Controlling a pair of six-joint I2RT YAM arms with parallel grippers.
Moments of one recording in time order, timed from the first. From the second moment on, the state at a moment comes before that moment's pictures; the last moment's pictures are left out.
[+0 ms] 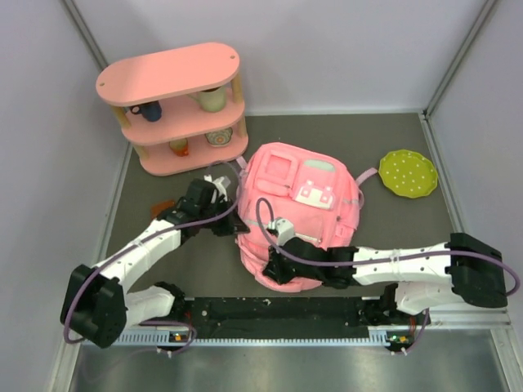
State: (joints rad) left arm -0.48 1.18 0.70 -0.35 0.37 -0.65; right arm 1.34 1.31 0.69 -0.06 0.19 0.68
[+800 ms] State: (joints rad) left arm -0.28 0.76 0.51 -0.40 0.47 -0.67; right arm 1.30 1.43 0.62 0.14 0.04 0.78
